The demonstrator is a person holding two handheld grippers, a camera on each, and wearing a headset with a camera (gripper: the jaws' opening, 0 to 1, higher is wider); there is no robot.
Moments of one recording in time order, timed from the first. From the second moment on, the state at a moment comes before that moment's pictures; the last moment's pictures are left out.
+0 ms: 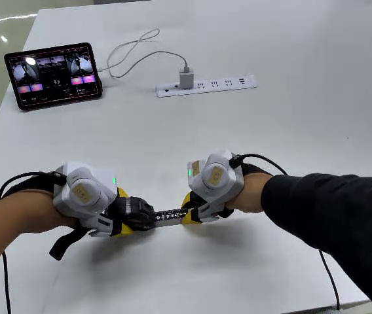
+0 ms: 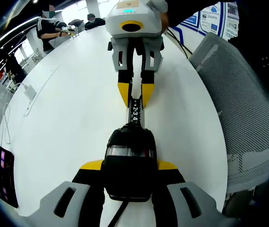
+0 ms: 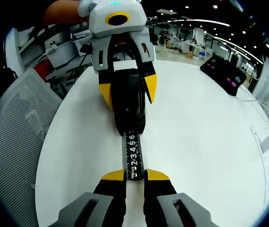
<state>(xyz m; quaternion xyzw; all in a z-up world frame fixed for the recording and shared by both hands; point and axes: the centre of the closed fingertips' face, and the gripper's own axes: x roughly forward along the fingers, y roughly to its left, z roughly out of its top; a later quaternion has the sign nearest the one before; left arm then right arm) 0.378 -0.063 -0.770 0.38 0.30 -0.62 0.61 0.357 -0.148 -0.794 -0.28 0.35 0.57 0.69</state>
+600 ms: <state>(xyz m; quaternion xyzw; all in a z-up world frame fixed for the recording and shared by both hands) 0.377 -0.063 -0.771 0.38 0.30 -0.62 0.61 0.355 -0.158 -0.794 -0.28 0.36 0.57 0.69</state>
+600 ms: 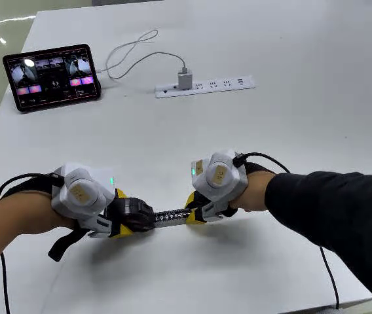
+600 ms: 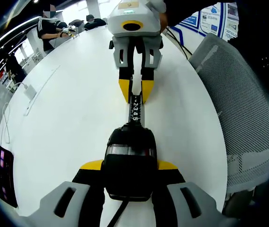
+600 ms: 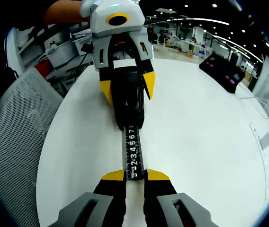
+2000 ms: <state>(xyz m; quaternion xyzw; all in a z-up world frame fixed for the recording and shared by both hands) 0.377 -0.064 -0.771 0.38 0.30 -0.62 0.61 0.350 -0.185 -0.793 -0.28 0.37 0.56 0.68</state>
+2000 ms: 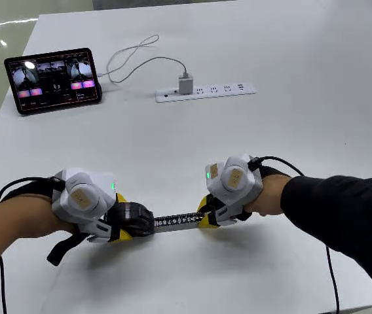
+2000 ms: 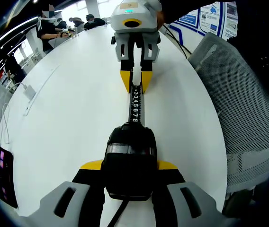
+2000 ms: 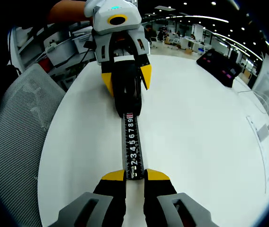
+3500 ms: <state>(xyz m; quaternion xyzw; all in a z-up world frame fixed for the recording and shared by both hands) 0.376 -0.069 -0.771 0.39 0.30 -0.62 0.61 0.348 -0.215 -0.794 -0.29 0.37 0.56 0.68</state>
